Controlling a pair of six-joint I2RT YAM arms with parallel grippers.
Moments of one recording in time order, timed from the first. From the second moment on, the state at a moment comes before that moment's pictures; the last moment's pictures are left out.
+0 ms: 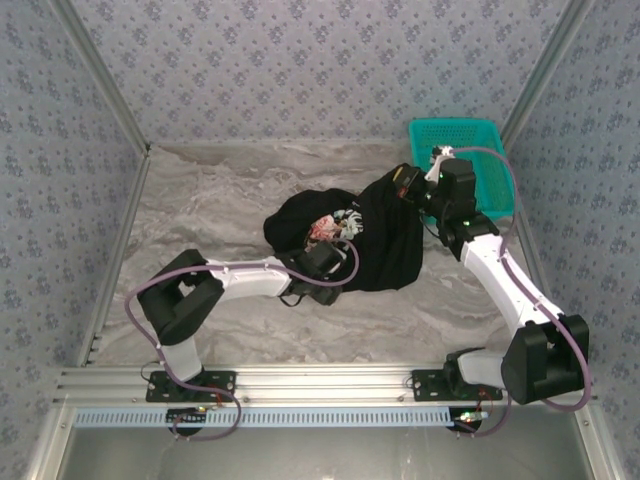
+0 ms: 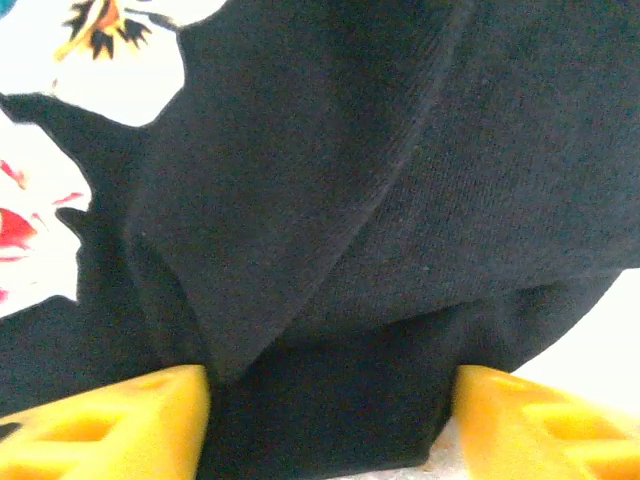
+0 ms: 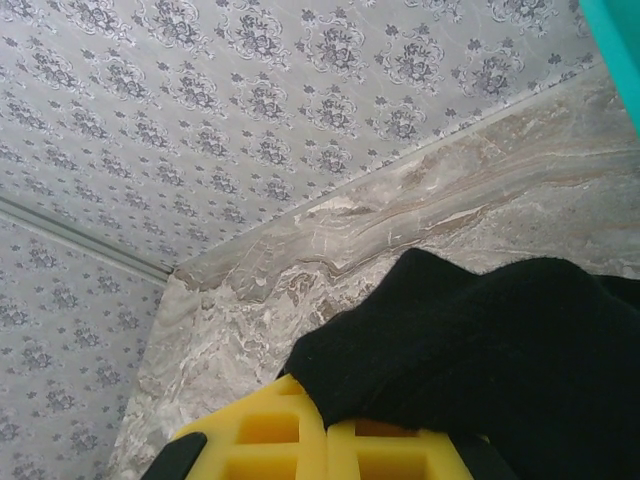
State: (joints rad) left arm -0.96 1.78 1.00 -0.32 -0.12 -0.26; right arm 0.22 1.27 1.01 -0.06 -0.22 0.67
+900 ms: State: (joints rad) left arm -0.59 1.05 0.92 -0.53 -0.39 -0.24; right arm 0.08 1.08 1.15 0.04 -0.50 0.77
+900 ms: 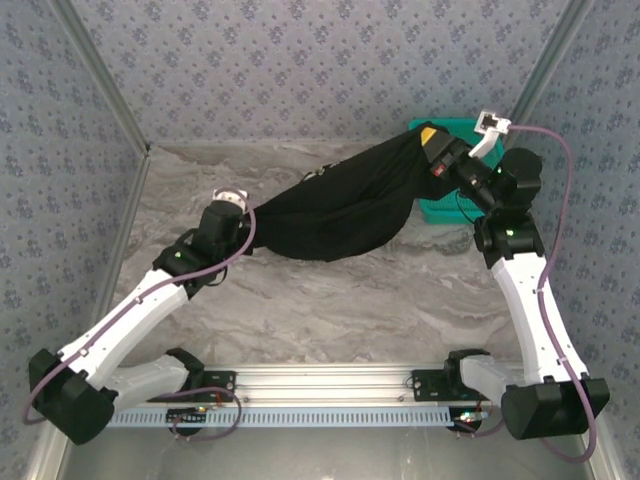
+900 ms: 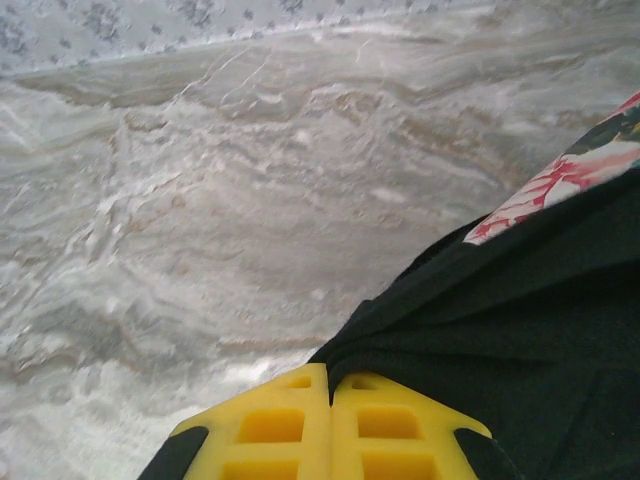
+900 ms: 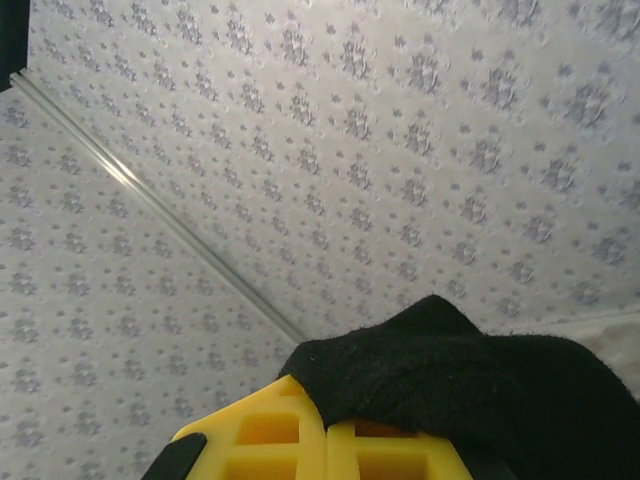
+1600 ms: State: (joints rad) left arm -0.90 1.51 1.03 -0.20 0.00 -0.23; right arm 0.14 1.23 0.93 -0.29 -0.56 0.64
